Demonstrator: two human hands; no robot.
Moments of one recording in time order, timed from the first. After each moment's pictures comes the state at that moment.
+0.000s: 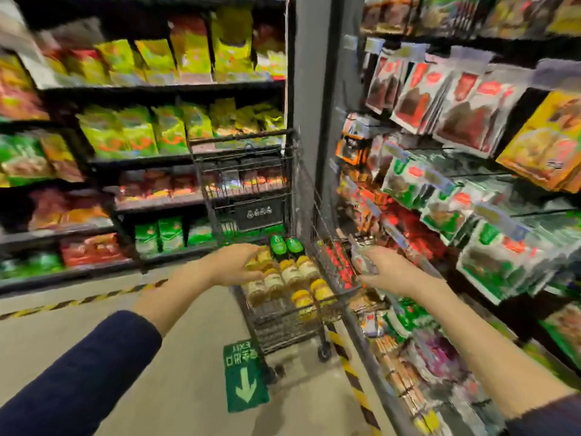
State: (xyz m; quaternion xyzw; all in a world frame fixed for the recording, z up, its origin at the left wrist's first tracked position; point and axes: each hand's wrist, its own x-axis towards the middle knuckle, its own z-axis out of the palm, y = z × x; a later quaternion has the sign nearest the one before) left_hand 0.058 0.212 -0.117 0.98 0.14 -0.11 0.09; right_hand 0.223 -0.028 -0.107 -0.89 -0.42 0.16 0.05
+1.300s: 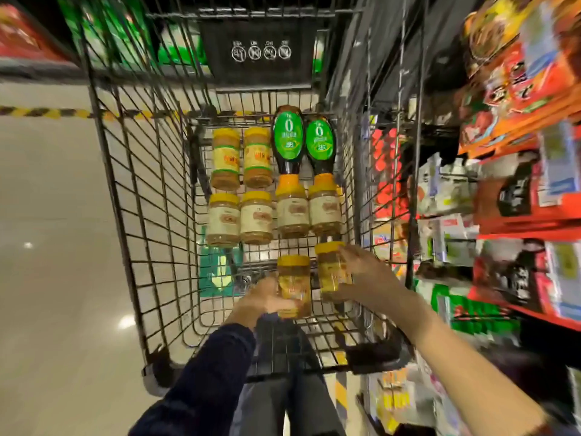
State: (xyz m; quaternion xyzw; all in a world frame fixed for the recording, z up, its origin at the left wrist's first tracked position) left_hand 0.294 0.255 -0.525 0.60 0.50 -0.31 0.55; right_hand 0.474 0.178 -0.425 -0.76 -0.47 0.43 -0.11
